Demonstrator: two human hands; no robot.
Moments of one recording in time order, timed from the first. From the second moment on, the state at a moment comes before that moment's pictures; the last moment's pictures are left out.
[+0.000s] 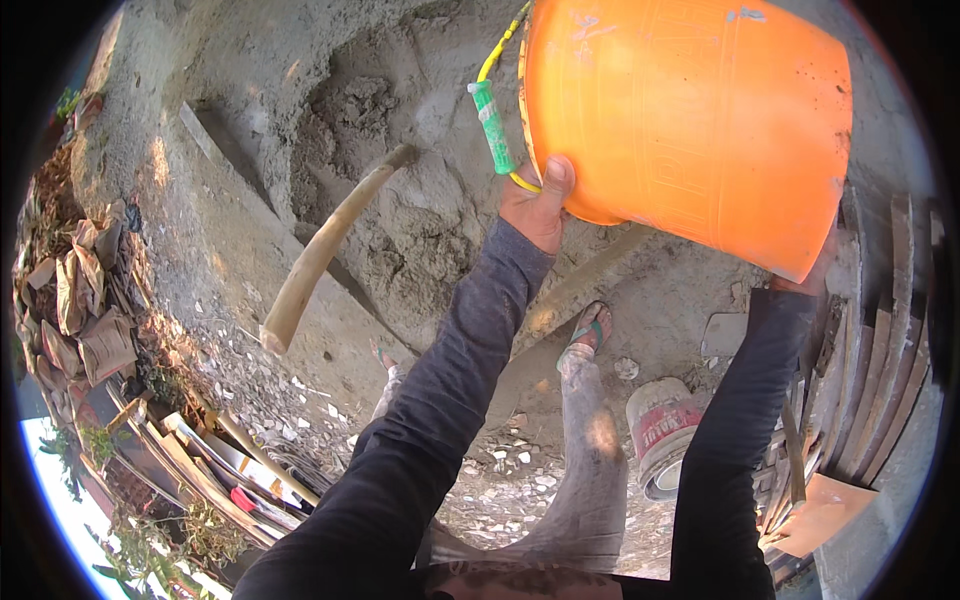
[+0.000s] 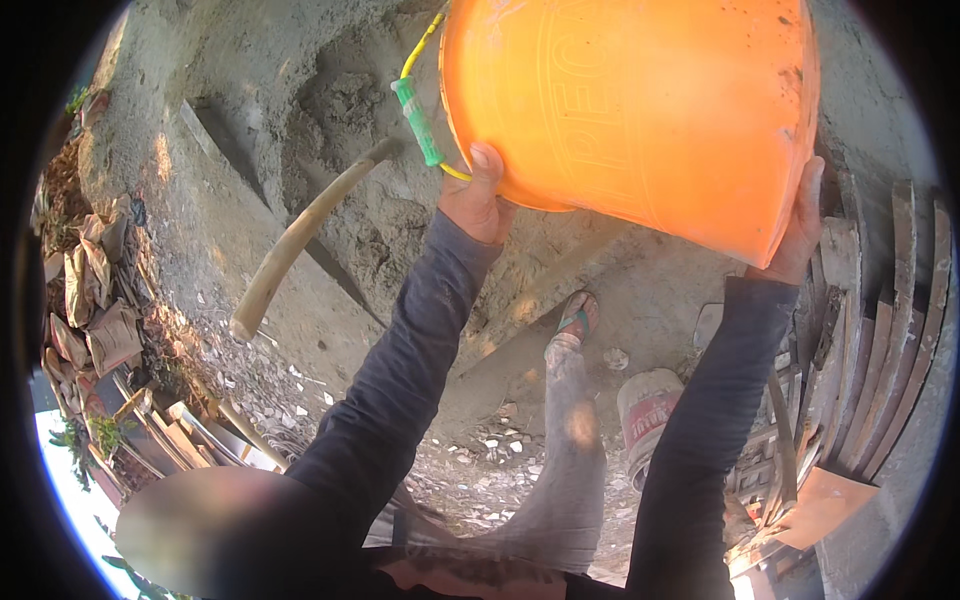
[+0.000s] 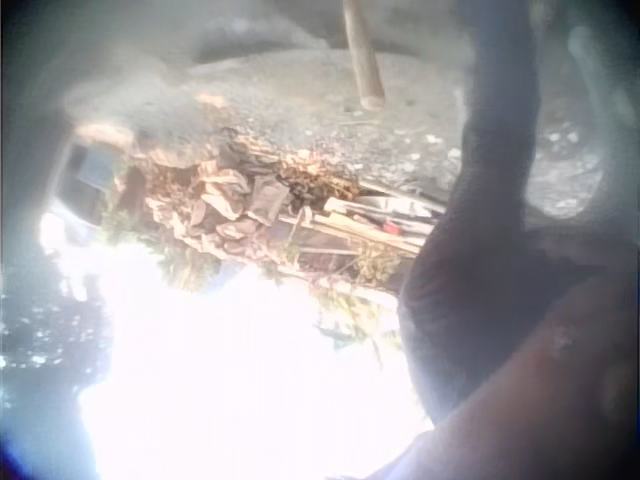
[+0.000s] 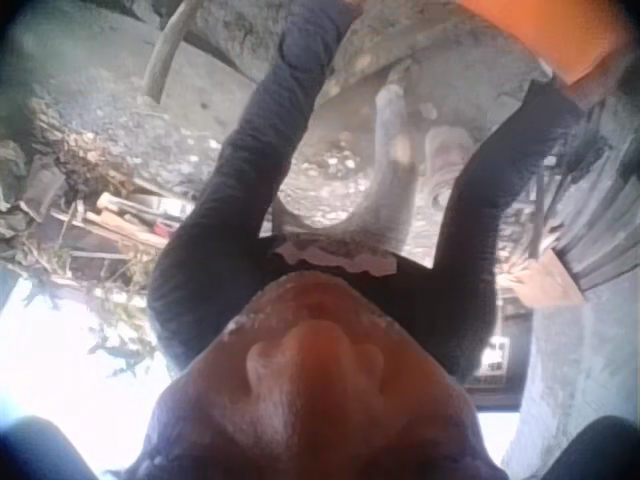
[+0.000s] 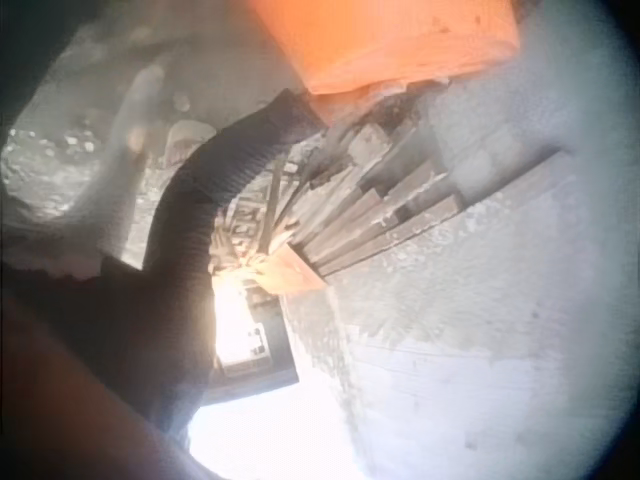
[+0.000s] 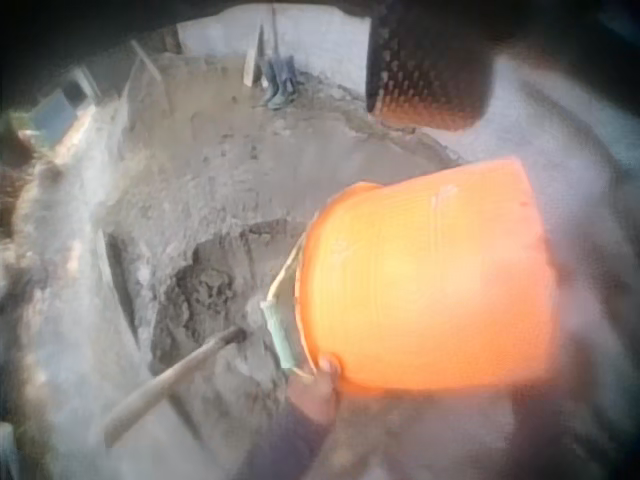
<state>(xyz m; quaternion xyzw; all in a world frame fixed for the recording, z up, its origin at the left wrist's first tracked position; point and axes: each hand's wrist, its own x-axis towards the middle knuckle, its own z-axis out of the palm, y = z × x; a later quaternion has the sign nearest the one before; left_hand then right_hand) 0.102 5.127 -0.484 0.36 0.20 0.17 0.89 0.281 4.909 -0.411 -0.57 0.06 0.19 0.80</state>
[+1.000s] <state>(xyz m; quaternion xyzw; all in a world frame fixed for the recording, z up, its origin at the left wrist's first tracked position) 0.093 5.227 -0.754 0.19 0.35 0.36 0.84 0.255 5.080 -0.634 -0.66 -0.08 0.23 0.71</state>
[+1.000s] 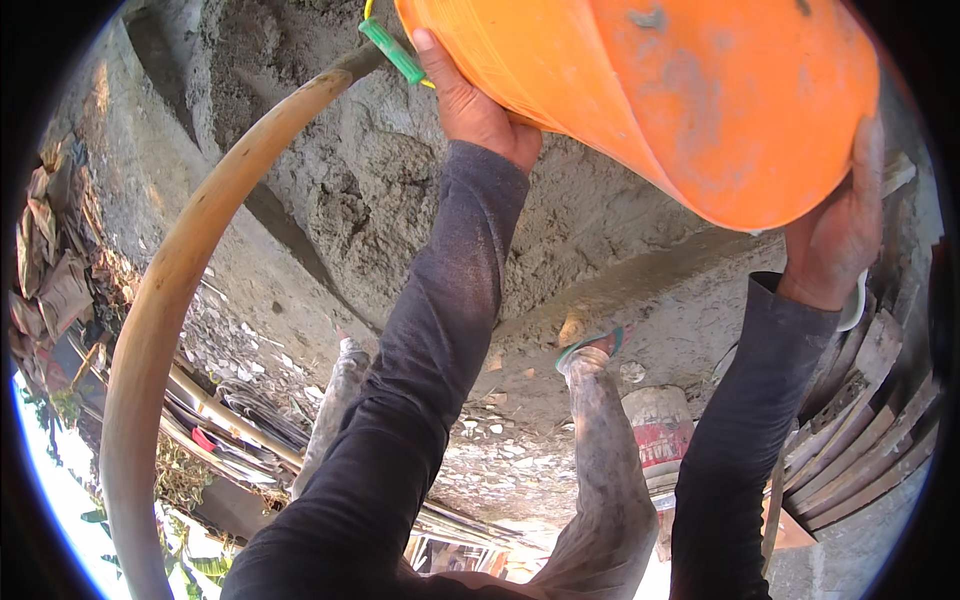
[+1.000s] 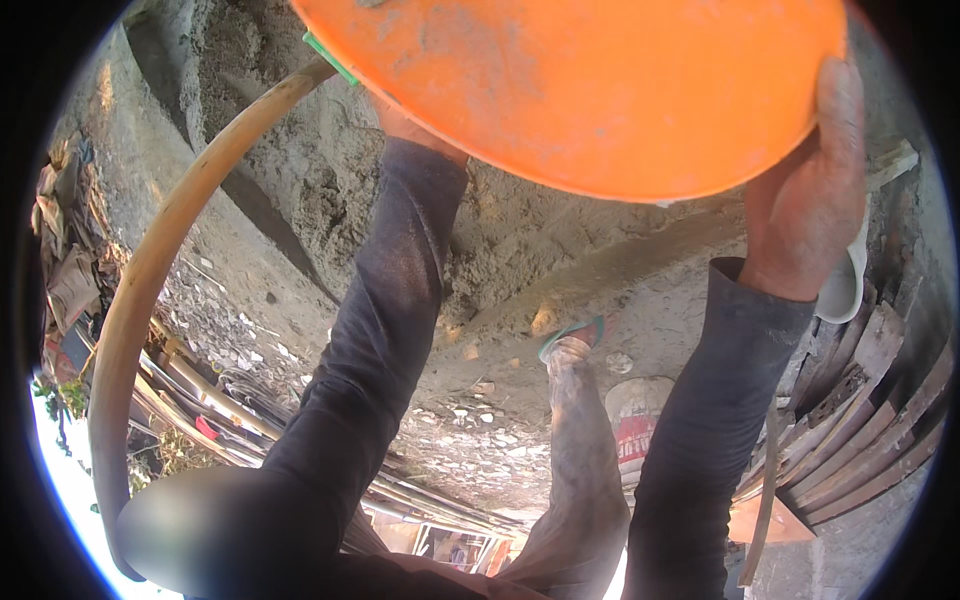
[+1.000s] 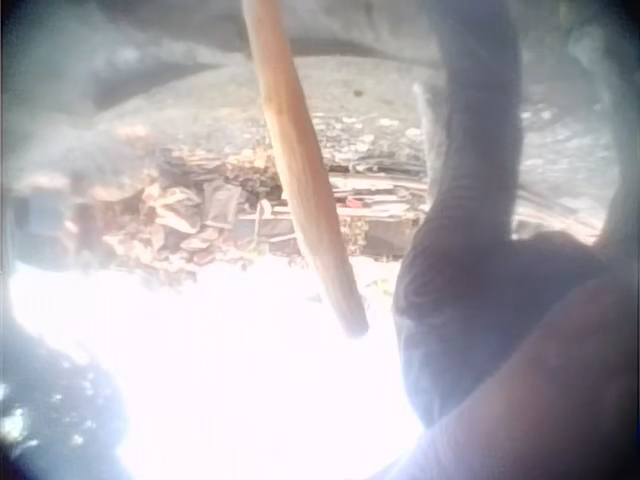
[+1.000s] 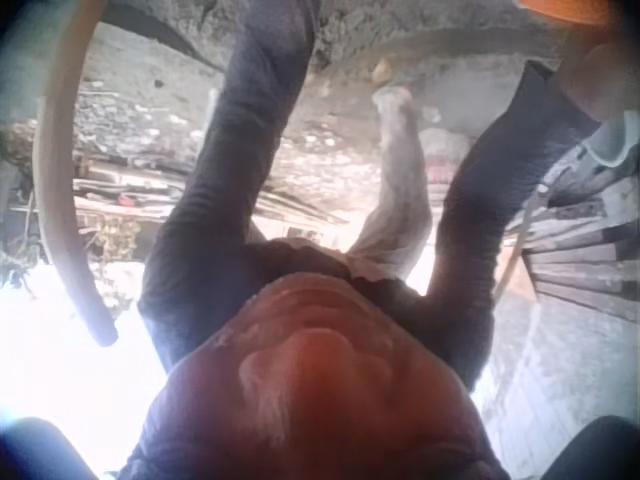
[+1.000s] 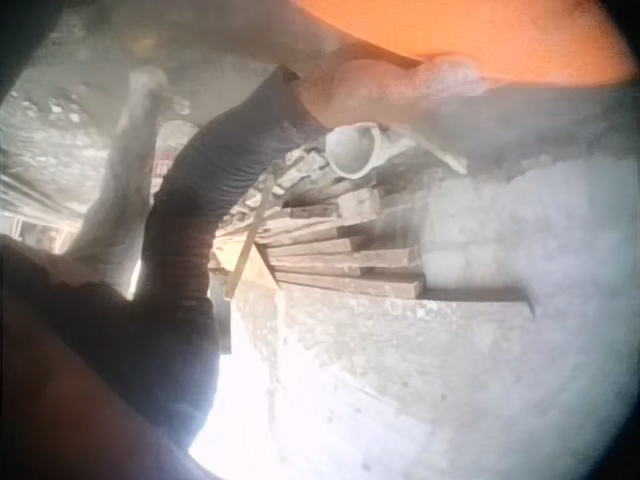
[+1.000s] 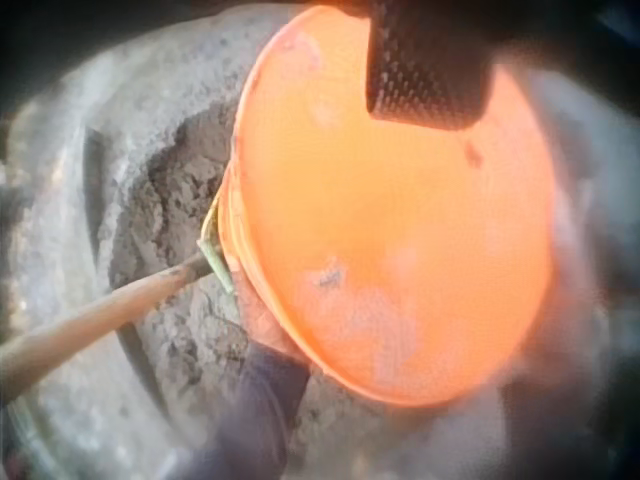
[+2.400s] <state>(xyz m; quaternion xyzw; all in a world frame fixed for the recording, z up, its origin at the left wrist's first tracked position) 0.027 5.152 -0.847 0.16 0.57 0.17 0.79 0.201 4.964 -0.762 -0.63 0.09 0.34 0.69</state>
